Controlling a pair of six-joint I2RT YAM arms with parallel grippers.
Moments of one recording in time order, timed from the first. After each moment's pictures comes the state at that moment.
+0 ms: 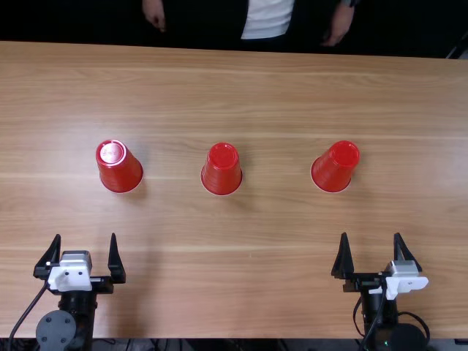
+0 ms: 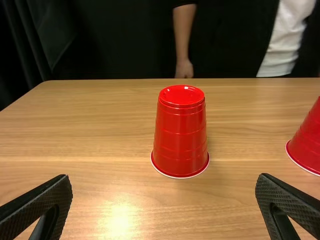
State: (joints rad) left arm -0.06 0.01 0.05 -0.12 -0.10 -0.01; right arm 0.02 0.01 0.02 0.08 -0.01 0.00
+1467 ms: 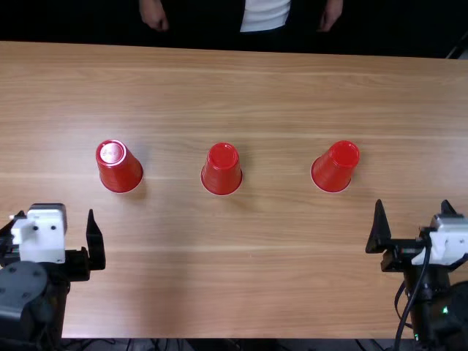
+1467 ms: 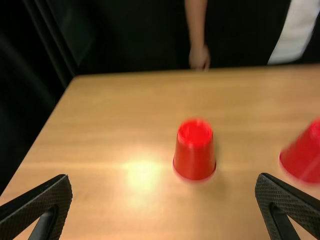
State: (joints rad) left arm -0.17 0.65 0.97 -0.73 -0.29 -0.01; right arm -0.03 0.57 0.80 -0.34 0.00 -0.12
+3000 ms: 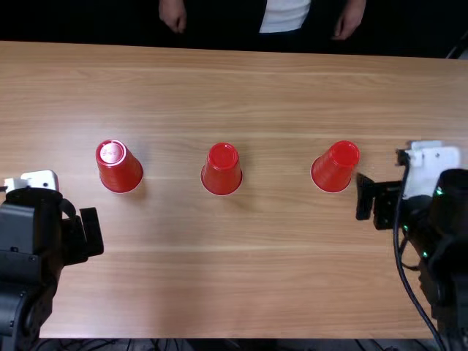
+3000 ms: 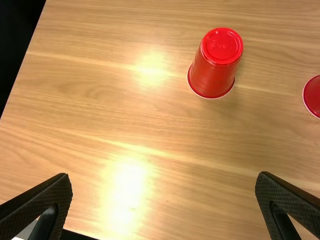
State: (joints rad) left arm -0.14 1.05 1.42 -1.28 -0.30 -0.27; right arm 0.05 1.11 1.35 -0.85 -0.02 -0.13
